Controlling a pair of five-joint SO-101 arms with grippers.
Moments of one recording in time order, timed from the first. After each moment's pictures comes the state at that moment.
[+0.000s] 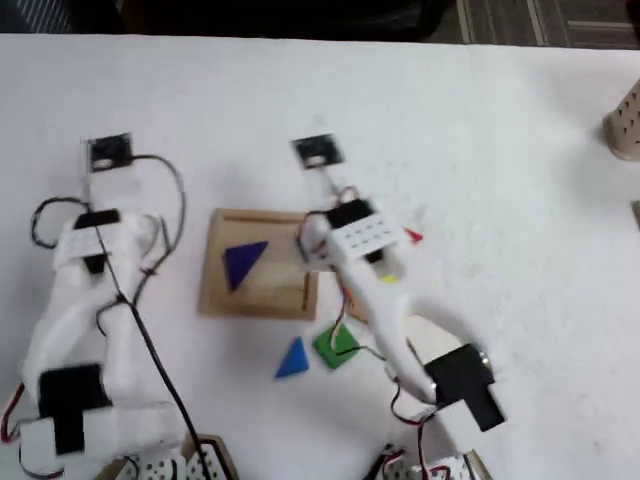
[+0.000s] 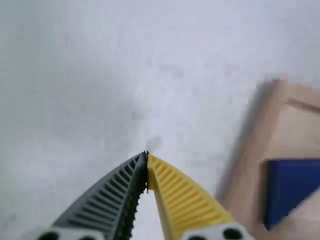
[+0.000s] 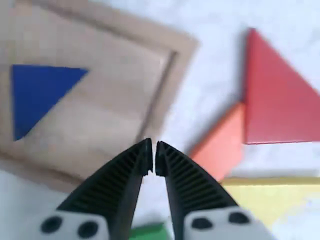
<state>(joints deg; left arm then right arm) -16.2 -7.7 39.7 50.2 5.9 -26.1 1.3 25.1 55.2 -7.4</state>
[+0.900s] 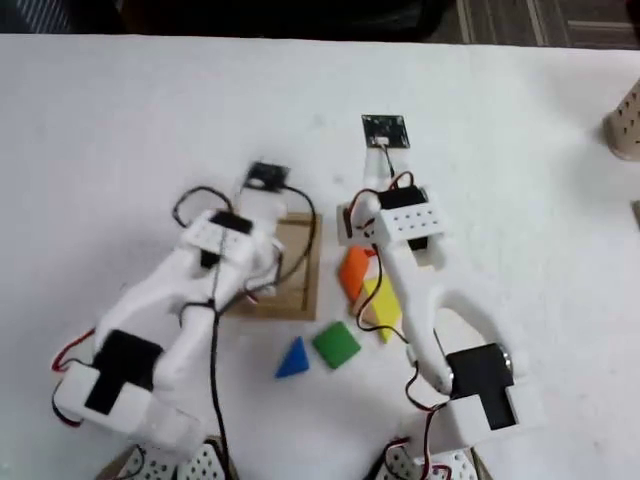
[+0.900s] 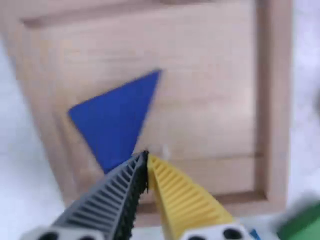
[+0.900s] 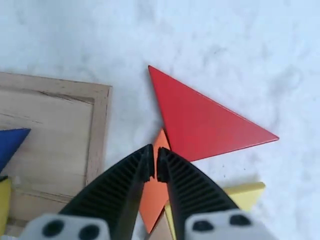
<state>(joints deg) 11.1 4.3 35.1 54.4 13.1 -15.8 0.4 24.4 53.3 -7.4</state>
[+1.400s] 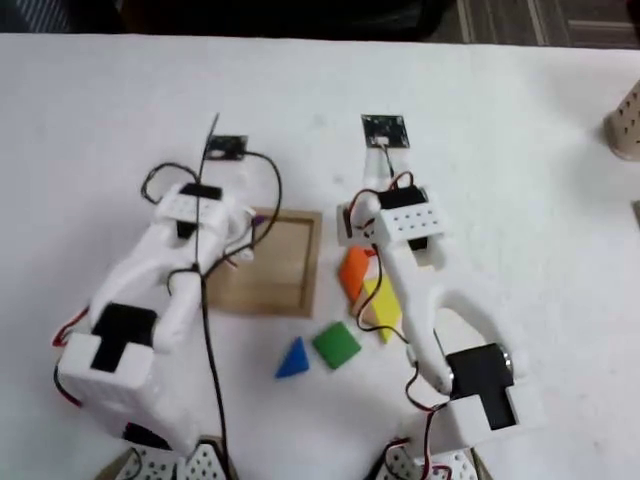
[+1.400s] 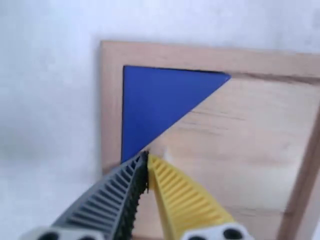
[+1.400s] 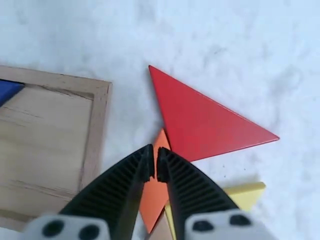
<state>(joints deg) 3.1 13.8 22.9 54.7 13.2 -15.8 0.4 24.4 53.3 -7.4</state>
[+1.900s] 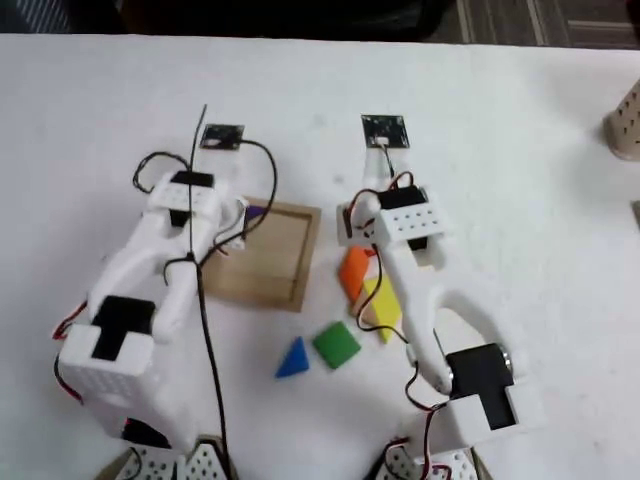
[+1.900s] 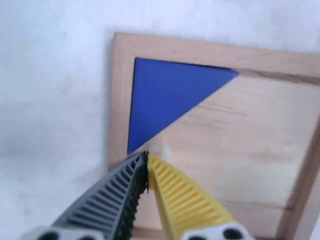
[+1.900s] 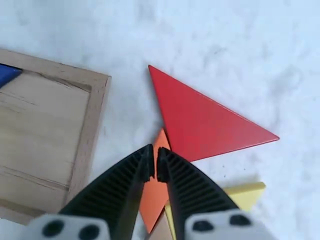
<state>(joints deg) 0.9 14.0 19.7 57.4 7.3 -15.8 0.4 24.4 53.3 -7.4</state>
